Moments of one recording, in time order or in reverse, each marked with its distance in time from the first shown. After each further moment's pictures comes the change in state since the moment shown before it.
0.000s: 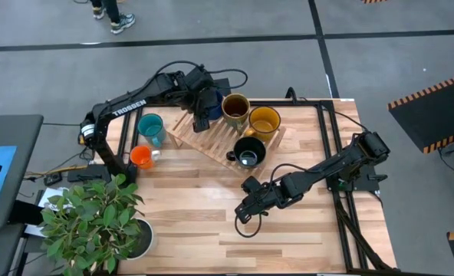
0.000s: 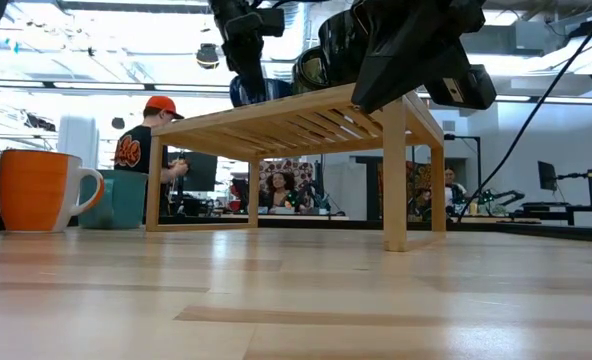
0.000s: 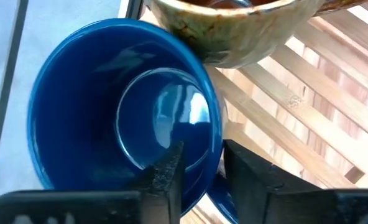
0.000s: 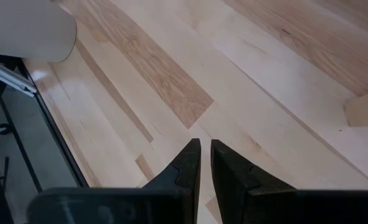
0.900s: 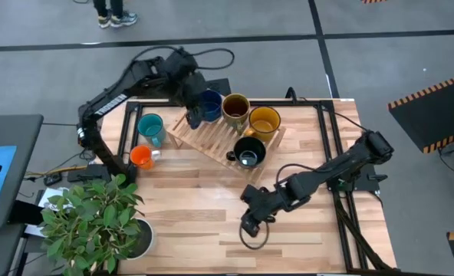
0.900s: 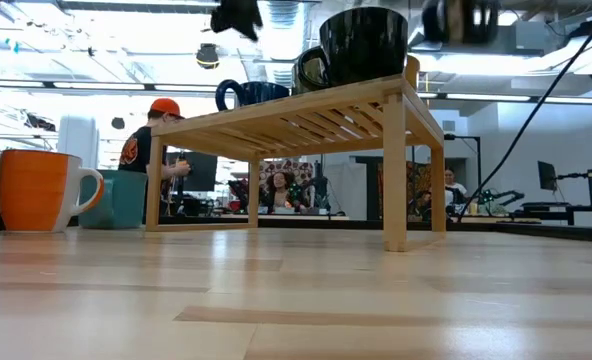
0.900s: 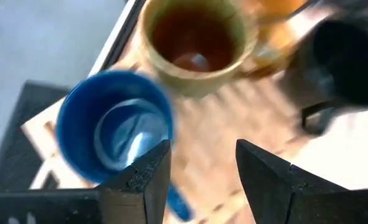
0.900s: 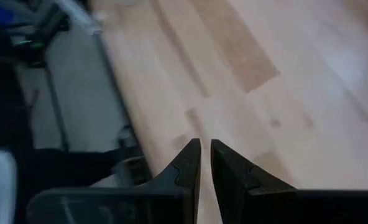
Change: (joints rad) left arm 0.001 -0.038 0.264 -0.180 0.169 -0.258; right arm 0.053 -0.033 0.121 -0.078 -0.146 -0.174
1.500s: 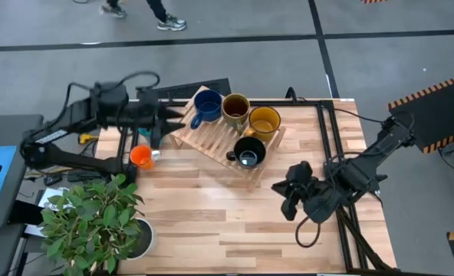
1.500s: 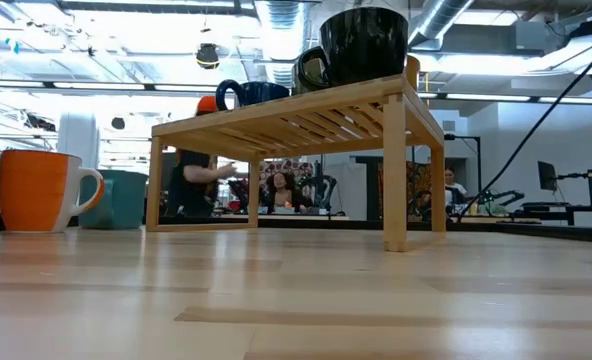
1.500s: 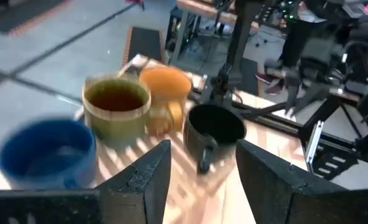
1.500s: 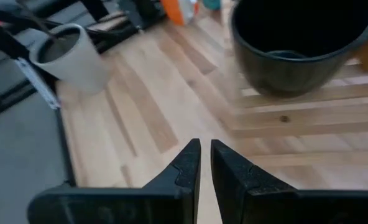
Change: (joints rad) left arm -0.232 -0.653 -0.661 0.607 -0.069 -0.276; right arm 0.214 -0.341 0.033 -0.445 0.645 0.024
